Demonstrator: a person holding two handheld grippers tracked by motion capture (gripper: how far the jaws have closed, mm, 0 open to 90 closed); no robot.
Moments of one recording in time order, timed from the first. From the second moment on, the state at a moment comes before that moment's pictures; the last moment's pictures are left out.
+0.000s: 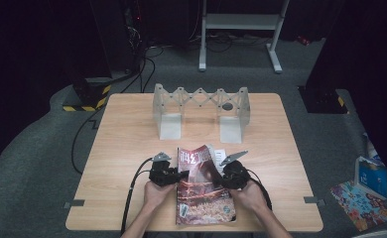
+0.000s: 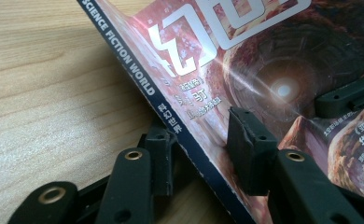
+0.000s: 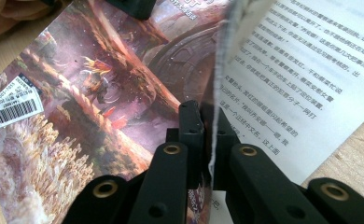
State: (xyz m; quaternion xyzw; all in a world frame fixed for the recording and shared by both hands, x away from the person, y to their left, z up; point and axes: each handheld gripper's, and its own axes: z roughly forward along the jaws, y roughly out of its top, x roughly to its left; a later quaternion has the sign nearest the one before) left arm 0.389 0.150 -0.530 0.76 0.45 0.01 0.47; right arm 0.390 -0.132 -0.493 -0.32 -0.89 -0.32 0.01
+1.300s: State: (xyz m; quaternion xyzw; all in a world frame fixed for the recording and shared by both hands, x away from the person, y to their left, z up) left arm 0.393 0.151 -0.532 0.76 0.45 -0.02 0.48; right arm 0.393 -0.158 -0.501 -0.49 -0.83 -0.28 -0.08
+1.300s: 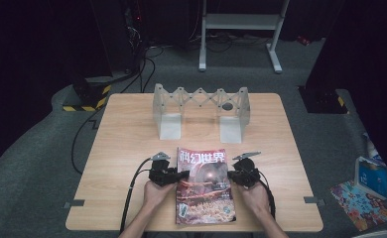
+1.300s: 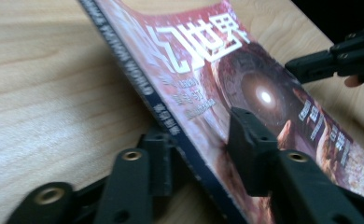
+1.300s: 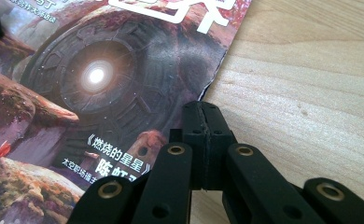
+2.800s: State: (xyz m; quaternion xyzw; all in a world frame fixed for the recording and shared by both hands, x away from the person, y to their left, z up) left arm 0.384 0.140 -0.497 0.75 0.46 -0.04 0.48; right arm 0.388 -0.179 -0.511 -0.44 -0.83 -0.35 -0.07
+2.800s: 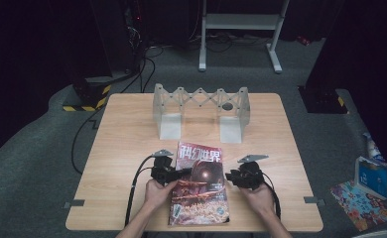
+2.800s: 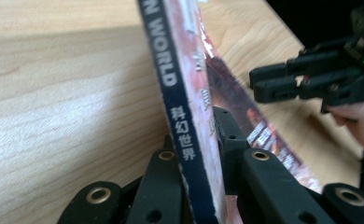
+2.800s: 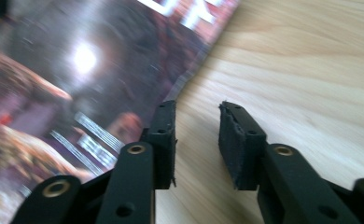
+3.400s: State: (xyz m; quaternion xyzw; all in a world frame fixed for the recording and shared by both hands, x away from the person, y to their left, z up) left arm 0.376 0.140 -0.469 0.76 0.43 -0.01 0.49; right arm 0.373 -0.200 -0.528 -0.43 -0.80 -0.37 -0.20
